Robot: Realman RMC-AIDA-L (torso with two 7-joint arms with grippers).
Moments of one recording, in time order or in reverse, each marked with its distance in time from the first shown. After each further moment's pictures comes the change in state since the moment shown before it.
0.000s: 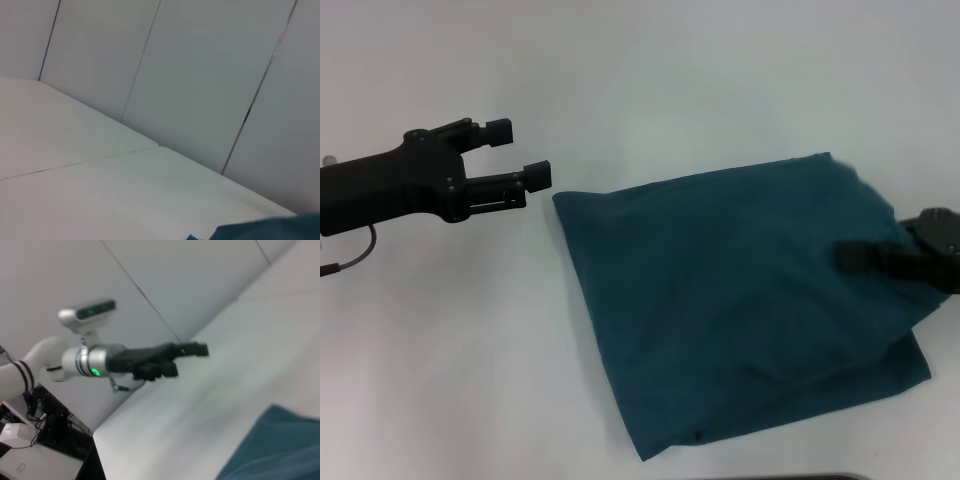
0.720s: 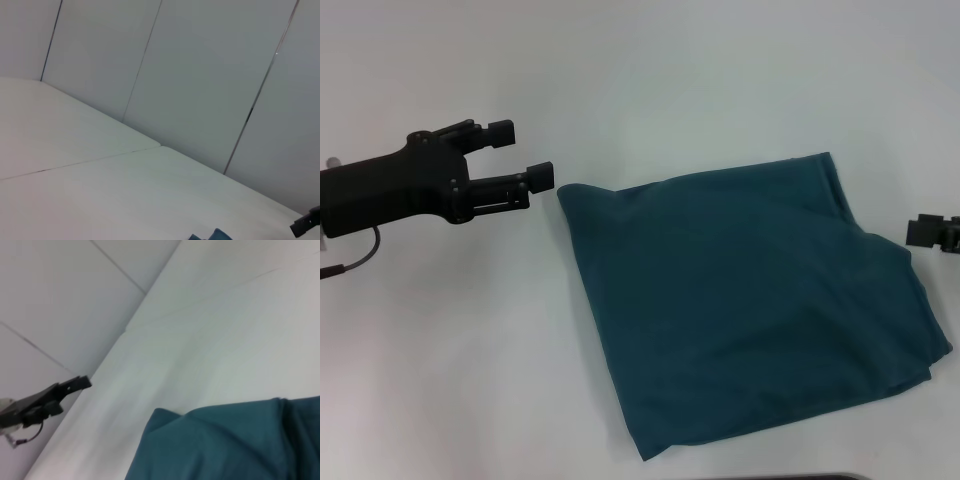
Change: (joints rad) left arm 0.000 -0.006 0.000 0.009 0.001 -0.012 0.015; right arm -0.039 -0.053 0.260 -0.094 -0.147 -0.105 0.073
